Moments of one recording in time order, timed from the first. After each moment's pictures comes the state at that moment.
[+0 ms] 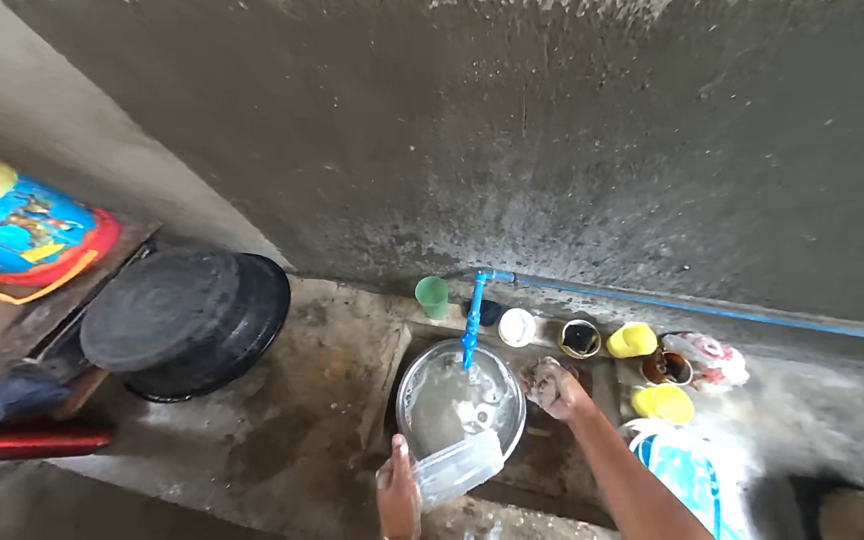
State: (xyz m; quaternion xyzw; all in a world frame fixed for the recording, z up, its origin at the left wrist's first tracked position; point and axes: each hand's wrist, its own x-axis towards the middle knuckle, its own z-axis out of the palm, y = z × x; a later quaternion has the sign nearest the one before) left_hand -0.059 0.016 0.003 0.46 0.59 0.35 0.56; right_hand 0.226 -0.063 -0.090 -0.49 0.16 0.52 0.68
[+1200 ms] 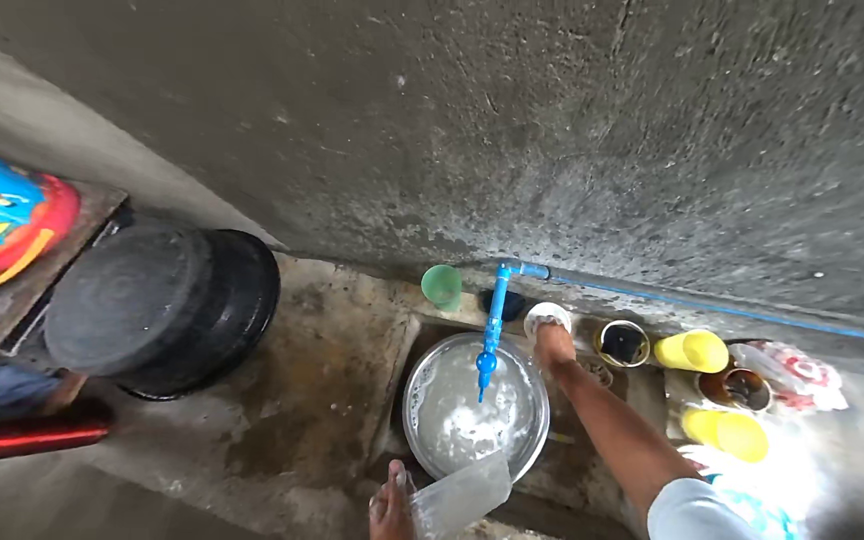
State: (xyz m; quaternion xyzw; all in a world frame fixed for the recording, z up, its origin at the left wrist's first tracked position) left_hand -0.053 0.043 -0.026 0.43 0.62 0.32 0.57; right_hand 0.283 0.065 -0.140 -0.88 -0.32 0.34 -0.03
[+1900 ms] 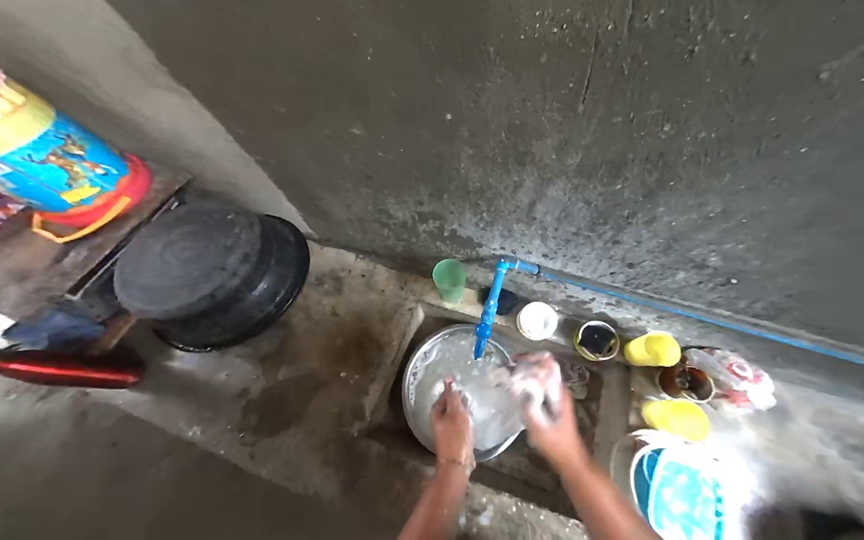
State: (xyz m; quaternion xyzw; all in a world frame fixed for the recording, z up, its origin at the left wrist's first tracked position) left_hand 0.030 0.018 0.022 0.40 0.62 0.31 0.61; right_hand 0.136 -0.059 0.021 -0.67 -0.36 0.24 0.61
